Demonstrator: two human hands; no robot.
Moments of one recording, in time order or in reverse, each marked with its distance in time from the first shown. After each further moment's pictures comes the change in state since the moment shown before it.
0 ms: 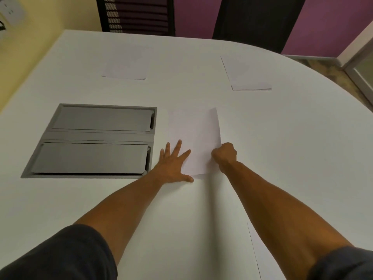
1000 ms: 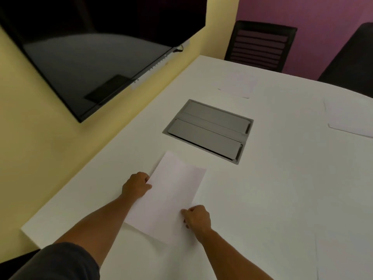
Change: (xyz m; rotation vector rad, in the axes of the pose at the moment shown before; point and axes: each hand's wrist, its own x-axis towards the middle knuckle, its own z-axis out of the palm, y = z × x) left_hand -0.428 -0.165 0.024 -0.405 0.365 -0.961; right_hand -0.386 0.097 0.158 -0.322 -0.702 -0.256
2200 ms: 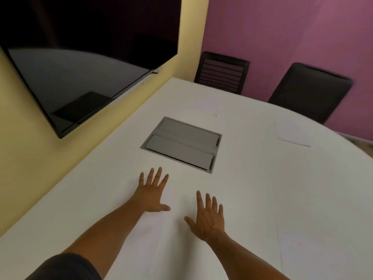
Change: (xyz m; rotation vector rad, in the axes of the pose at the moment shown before) left_hand -0.022 0.082 0.017 0.623 -0.031 0.637; right_hand -0.038 0.014 -0.081 -0.958 0.316 -0.185
